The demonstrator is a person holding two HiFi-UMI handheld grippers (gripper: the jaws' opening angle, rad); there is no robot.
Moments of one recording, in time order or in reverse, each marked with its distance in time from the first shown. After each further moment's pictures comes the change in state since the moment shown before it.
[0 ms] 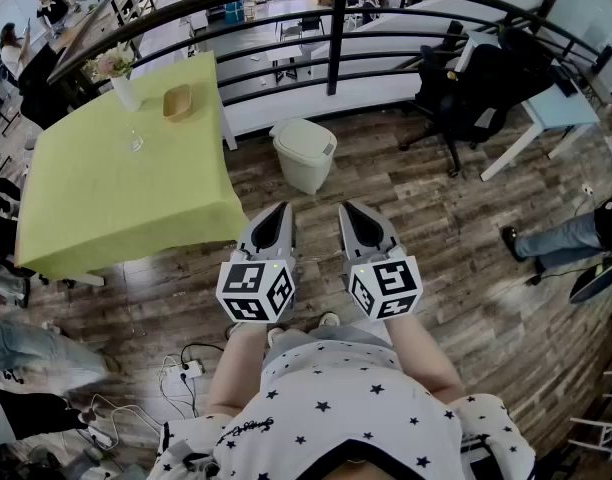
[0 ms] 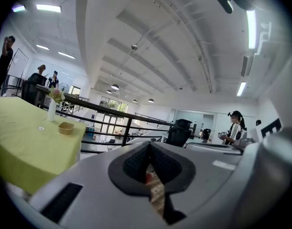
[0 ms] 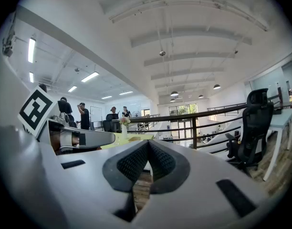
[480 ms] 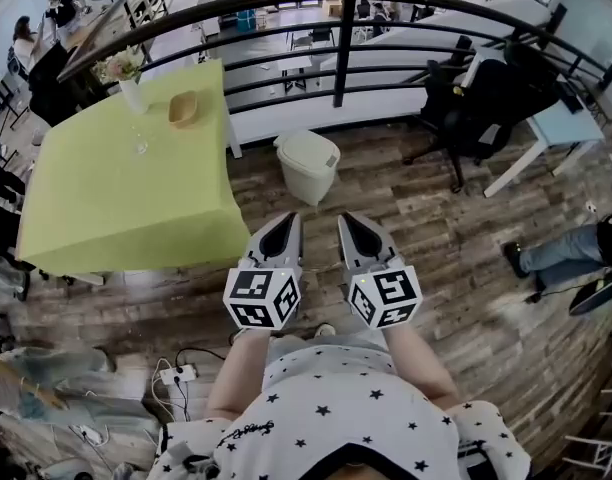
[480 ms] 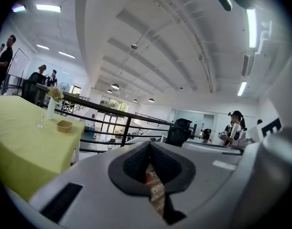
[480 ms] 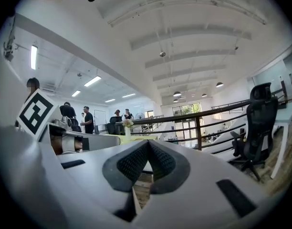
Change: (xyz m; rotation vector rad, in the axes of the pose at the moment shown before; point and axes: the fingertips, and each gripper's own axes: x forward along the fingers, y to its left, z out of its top) left arm 0.012 -0.020 -0.011 -0.013 0.014 0.000; right arm -0.003 -0.009 -0.003 0.035 -0.006 0.049
